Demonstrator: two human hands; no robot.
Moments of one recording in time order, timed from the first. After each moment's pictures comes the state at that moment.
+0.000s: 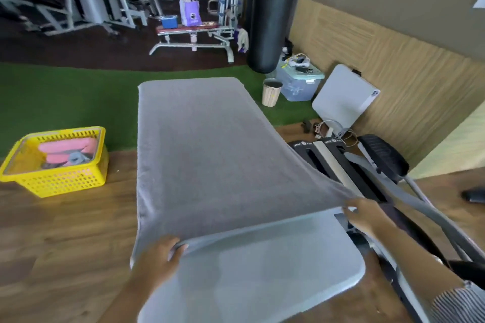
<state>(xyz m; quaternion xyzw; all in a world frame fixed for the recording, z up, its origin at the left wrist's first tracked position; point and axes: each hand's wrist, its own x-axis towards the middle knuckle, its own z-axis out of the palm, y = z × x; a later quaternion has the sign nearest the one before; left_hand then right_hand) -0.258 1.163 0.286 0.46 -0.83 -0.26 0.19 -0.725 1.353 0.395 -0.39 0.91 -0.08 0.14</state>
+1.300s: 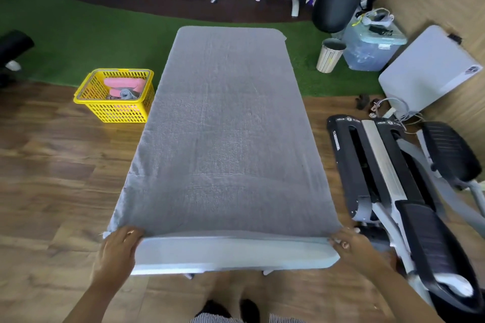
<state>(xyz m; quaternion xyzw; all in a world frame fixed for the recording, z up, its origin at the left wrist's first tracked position) -0.235 1.325 0.224 0.59 -0.79 0.01 0.18 -0.793 1.447 0.260 -0.58 0.78 -0.13 0.20</state>
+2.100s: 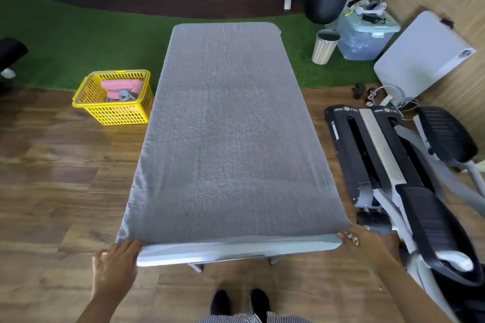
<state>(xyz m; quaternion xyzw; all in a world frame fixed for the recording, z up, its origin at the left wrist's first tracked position) -0.218 1.363 0.247 0.64 -0.76 0.04 0.10 -0.759 1.475 0.283 -0.49 0.82 -0.18 0.25</state>
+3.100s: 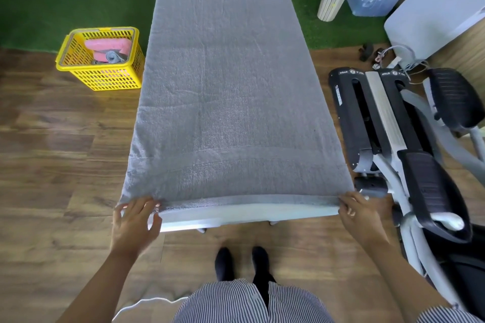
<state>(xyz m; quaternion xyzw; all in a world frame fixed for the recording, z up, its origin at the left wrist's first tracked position) -0.238 1.349 0.243 0.56 -0.81 0.03 0.17 -0.735 1.487 0.257 -0.50 0.83 -0.17 0.16</state>
